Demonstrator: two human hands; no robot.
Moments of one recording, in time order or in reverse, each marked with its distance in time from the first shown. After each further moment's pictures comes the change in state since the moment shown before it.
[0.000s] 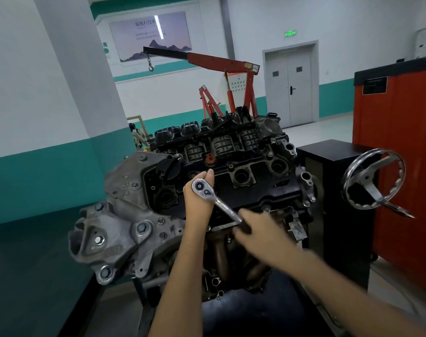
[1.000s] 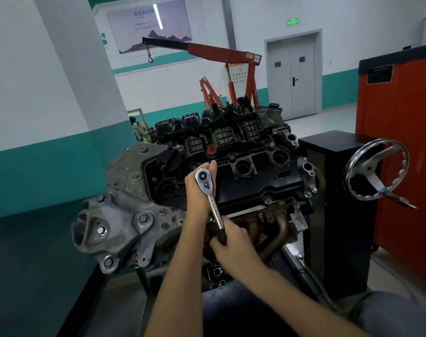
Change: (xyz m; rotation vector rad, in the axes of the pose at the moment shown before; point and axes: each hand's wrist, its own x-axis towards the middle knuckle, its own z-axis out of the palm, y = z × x) left_hand 0.002 0.000 0.001 0.110 -0.017 0.059; right_hand -0.013 -0.027 0.061 0.433 0.064 0.076
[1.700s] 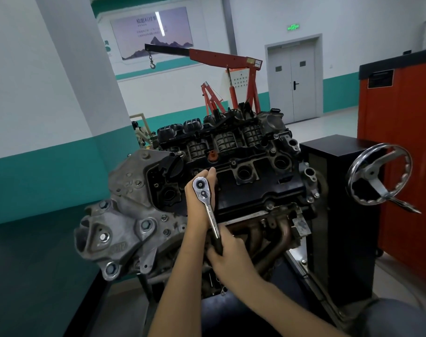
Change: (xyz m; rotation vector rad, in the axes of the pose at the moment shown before) left_hand -0.003 0.001 -0.001 -0.128 0.048 -0.058; right_hand -0.003 0.003 0.014 0.061 -0.040 -0.013
